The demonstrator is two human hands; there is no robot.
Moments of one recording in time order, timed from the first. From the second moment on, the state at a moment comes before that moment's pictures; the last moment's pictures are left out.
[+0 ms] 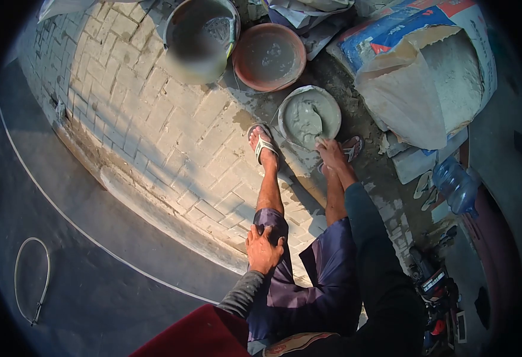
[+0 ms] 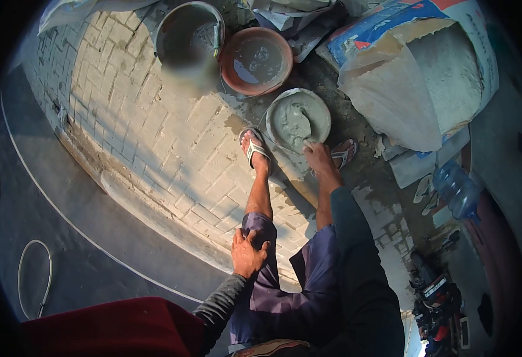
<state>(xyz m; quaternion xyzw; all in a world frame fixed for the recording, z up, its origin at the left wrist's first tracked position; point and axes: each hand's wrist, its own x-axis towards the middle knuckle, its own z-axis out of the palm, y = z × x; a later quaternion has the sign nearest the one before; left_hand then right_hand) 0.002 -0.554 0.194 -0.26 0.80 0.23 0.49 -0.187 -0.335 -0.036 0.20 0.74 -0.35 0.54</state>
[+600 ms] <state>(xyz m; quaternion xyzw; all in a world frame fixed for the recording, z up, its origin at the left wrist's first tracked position) -0.004 -0.563 0.196 -0.28 0.77 0.24 0.53 -0.177 -0.307 -0.107 0.15 0.86 -0.18 0.45</state>
